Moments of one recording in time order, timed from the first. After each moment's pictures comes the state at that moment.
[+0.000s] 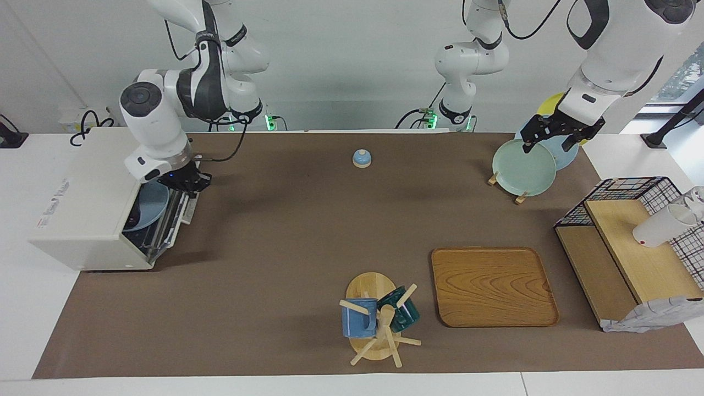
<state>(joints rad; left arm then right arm) 0.02 0.00 -0.10 -1.57 0.01 1.49 -0.03 0.02 0.00 -0.02 -2.11 -0.11 2.02 0.07</state>
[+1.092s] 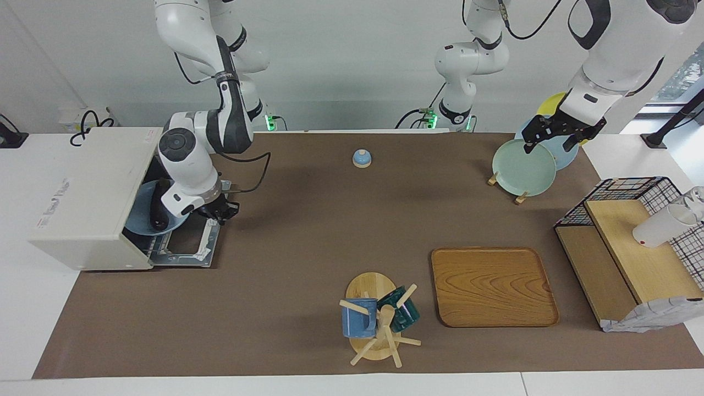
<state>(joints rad) 0.02 0.00 -0.10 -1.57 0.01 1.49 -0.03 0.07 0.15 -0.01 -2.05 -0.07 2.11 0.09</state>
